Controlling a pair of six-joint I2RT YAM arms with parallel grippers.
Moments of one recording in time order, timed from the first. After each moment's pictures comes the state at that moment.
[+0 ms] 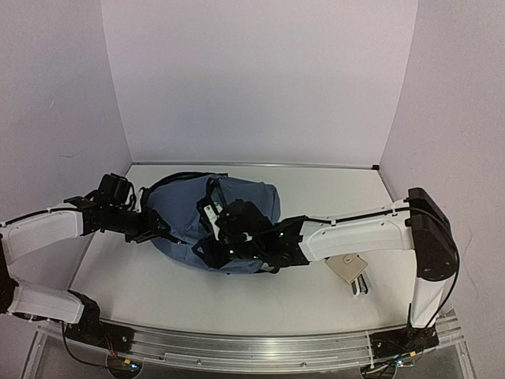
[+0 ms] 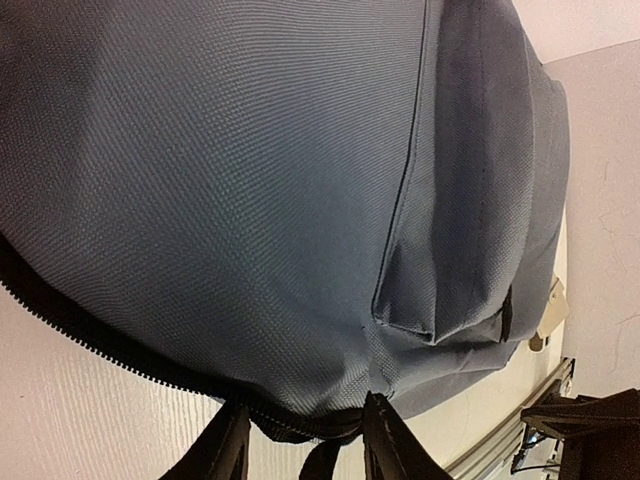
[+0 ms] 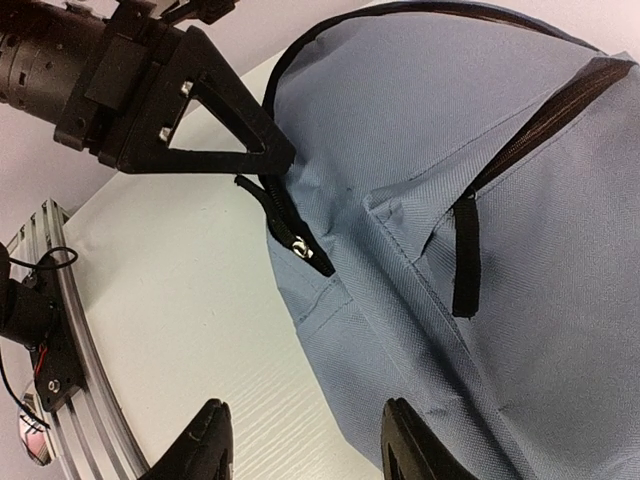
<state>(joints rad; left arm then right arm) -0.38 1.17 0.71 -0.38 0.35 -0.60 1.21 1.96 1.42 -0.02 0.15 0.37</state>
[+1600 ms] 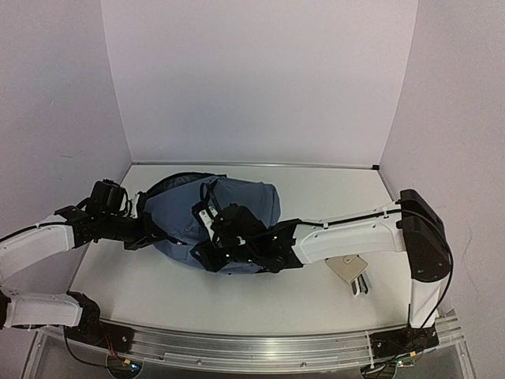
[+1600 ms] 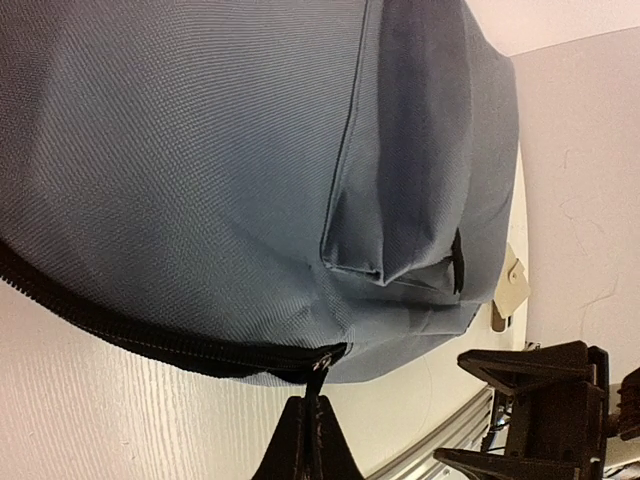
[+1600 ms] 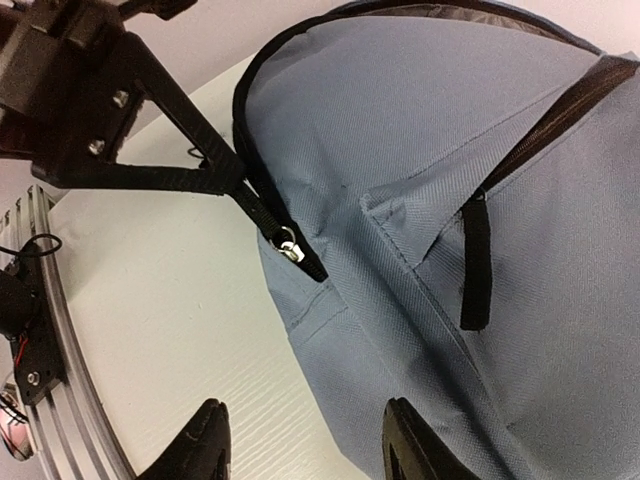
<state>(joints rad) -0.41 1.04 0.64 -0.38 0.40 -0.69 1.22 2.00 1.44 -0.03 0.17 0.32</state>
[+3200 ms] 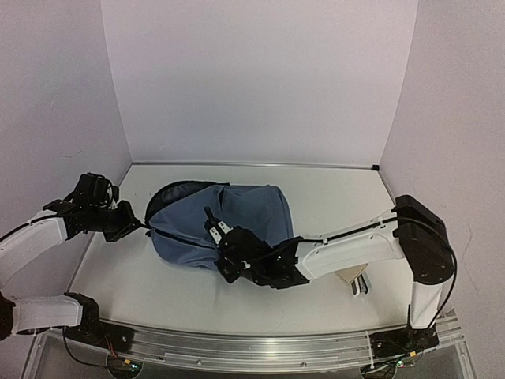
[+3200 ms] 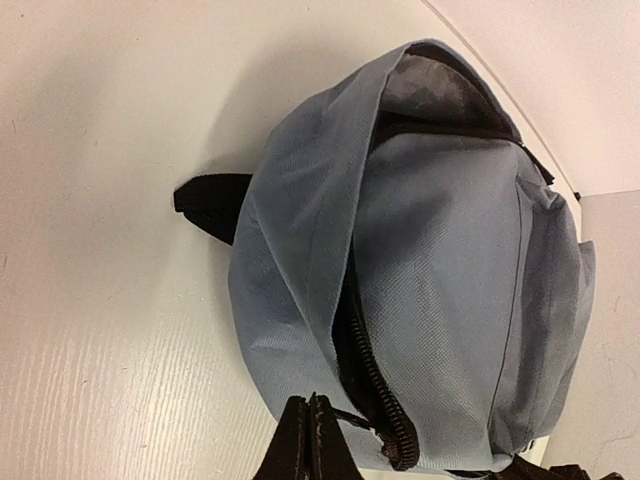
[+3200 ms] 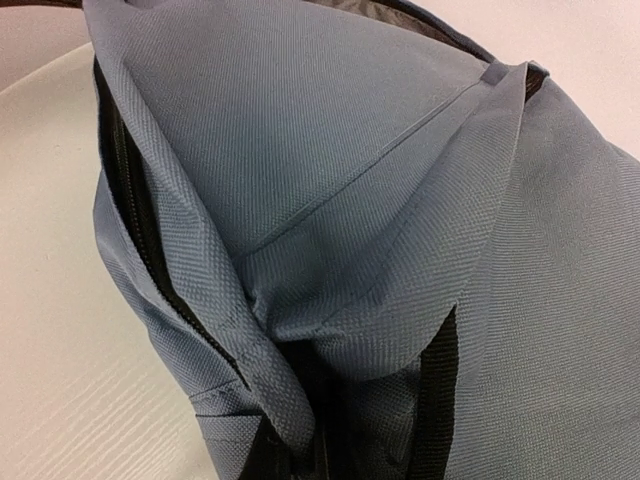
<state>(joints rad) -0.23 1.01 0.69 -0.49 0.18 -0.73 1.25 2.00 1.30 0.02 0.50 0.18</state>
